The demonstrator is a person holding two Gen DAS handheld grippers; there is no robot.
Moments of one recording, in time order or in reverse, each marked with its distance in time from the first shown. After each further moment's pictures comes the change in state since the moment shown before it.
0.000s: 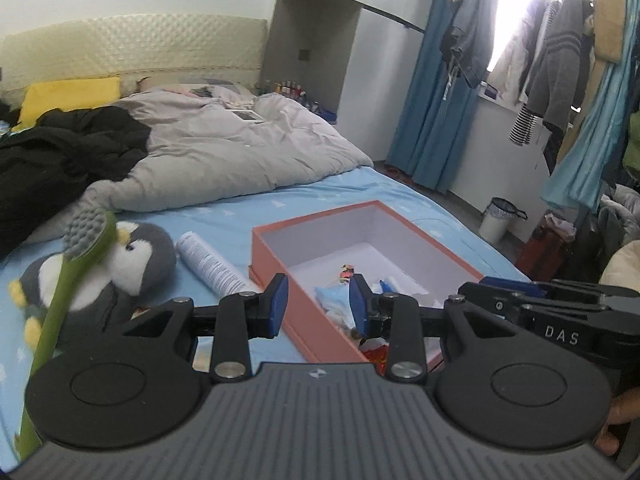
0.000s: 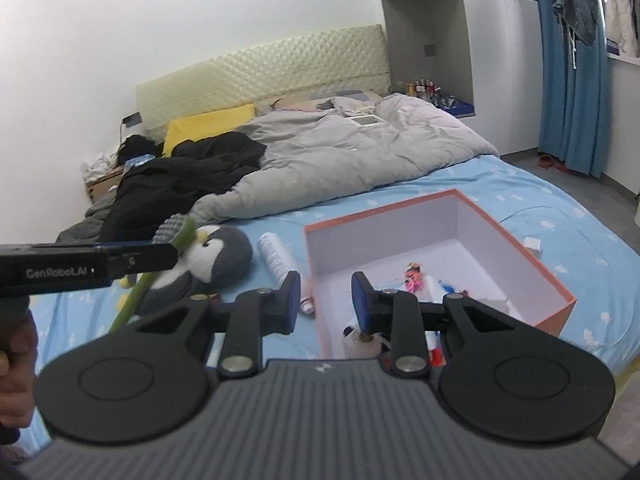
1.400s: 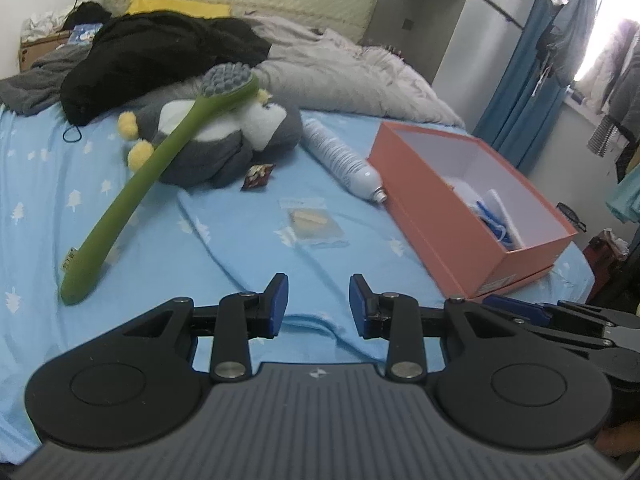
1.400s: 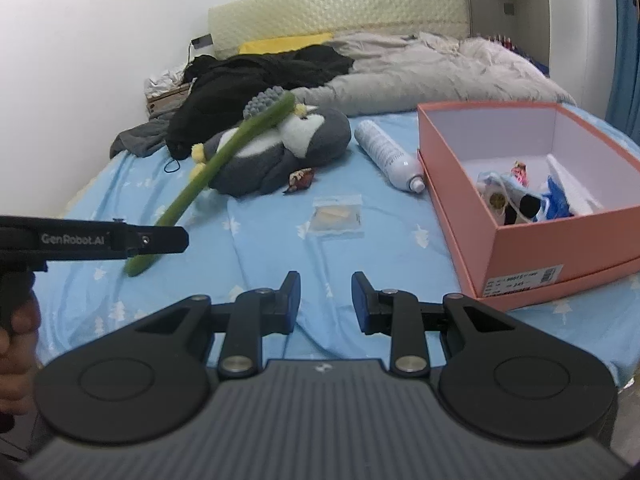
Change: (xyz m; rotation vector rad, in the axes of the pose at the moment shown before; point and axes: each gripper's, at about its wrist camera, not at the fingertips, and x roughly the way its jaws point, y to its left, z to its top) left arm -0.051 0.095 -0.159 -0.223 0.111 0.190; right arm 0.022 0.091 -0.132 -0.118 0.162 0.158
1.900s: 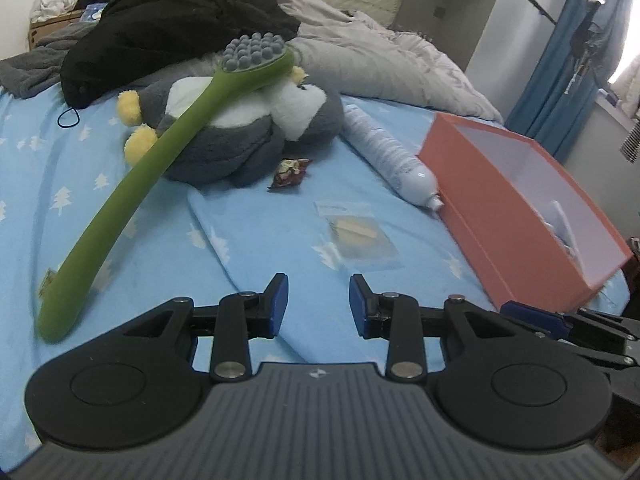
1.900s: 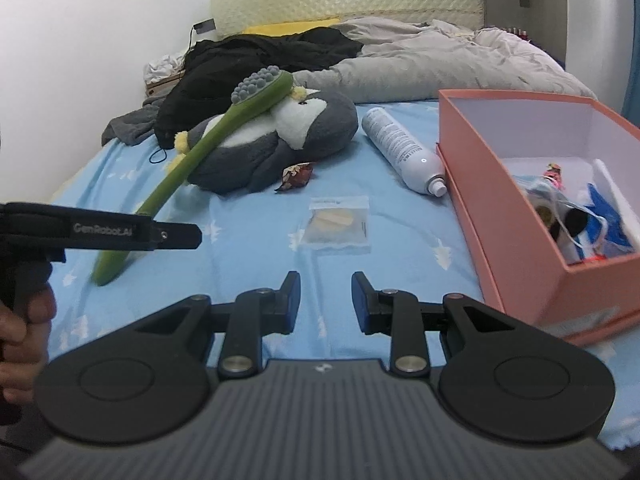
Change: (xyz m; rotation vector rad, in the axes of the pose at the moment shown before) left arm 0.099 0.040 0.032 -0.042 0.040 0.058; right arm 0.082 -0.006 0.017 -0.034 0.031 0.014
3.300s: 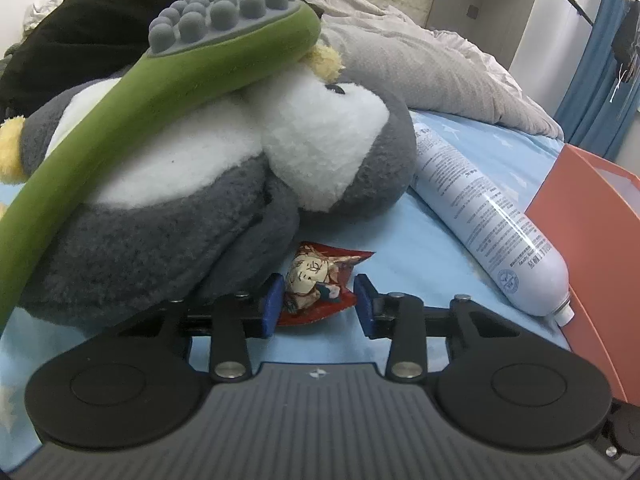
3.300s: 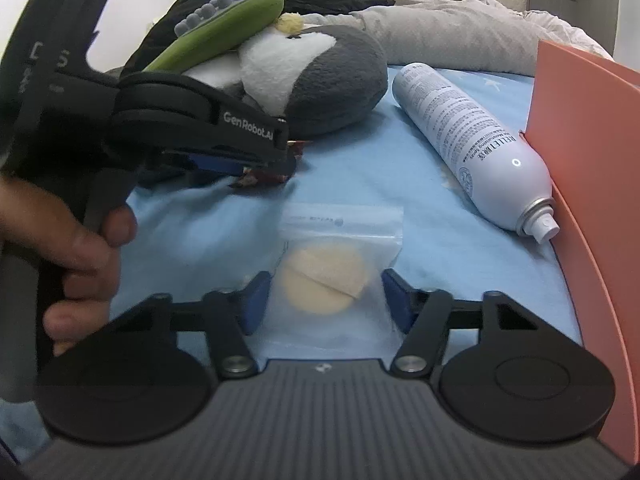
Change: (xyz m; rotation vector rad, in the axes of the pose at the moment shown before) left arm 0.228 0.011 0.095 0.000 -0.038 0.079; right arm 0.188 -0.011 0.031 -0.091 0.074 0.030
